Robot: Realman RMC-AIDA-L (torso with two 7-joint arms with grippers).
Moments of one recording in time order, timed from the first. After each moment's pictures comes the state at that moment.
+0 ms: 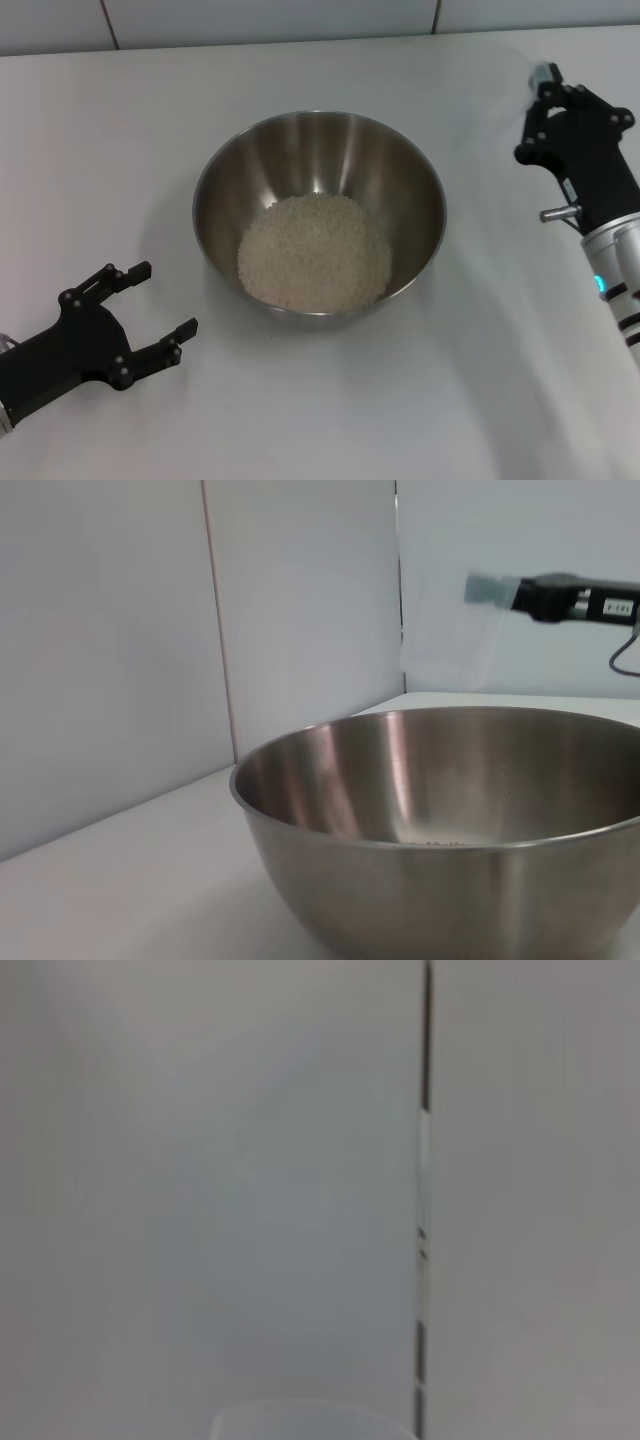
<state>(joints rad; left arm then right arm) -0.22 -2.05 1.04 0.36 1.43 1.41 -0.59 0.35 2.09 0.52 0.44 -1.97 -1.29 -0.18</state>
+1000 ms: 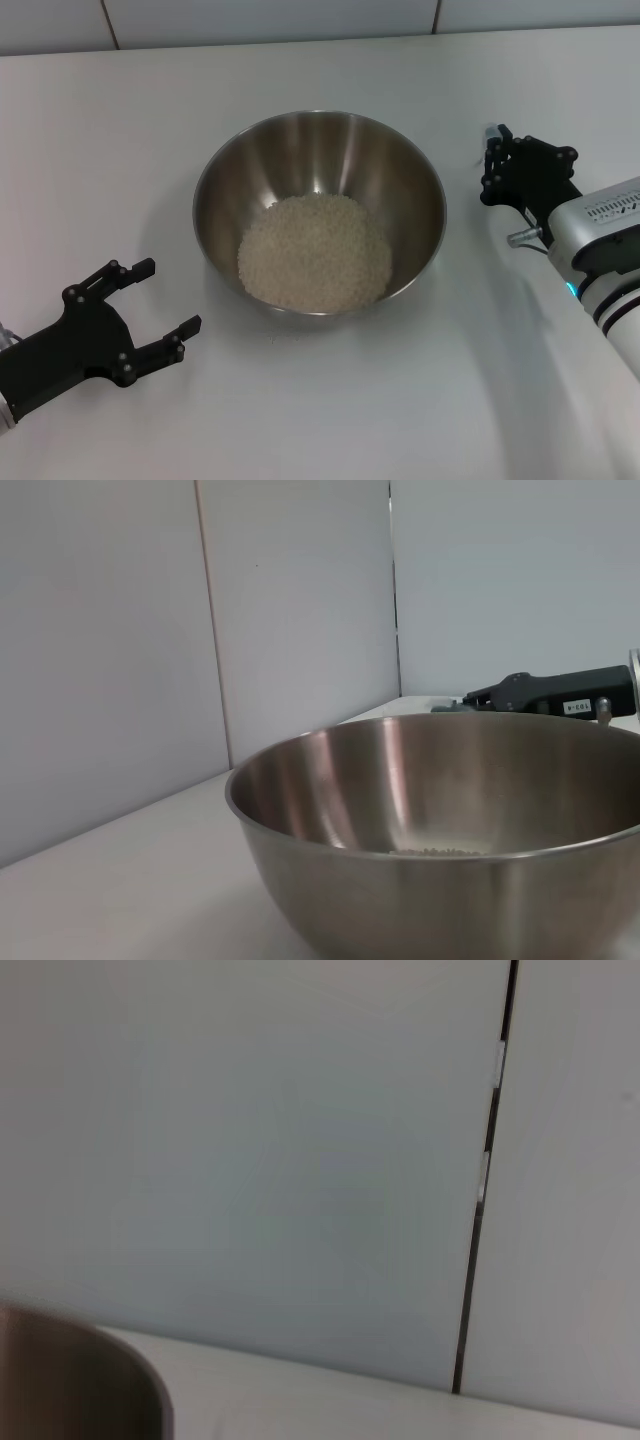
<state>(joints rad) -0.23 -2.05 1.04 0.36 1.43 1.41 -0.60 0.44 2.09 0.51 0.35 -1.96 -0.95 -0.17</state>
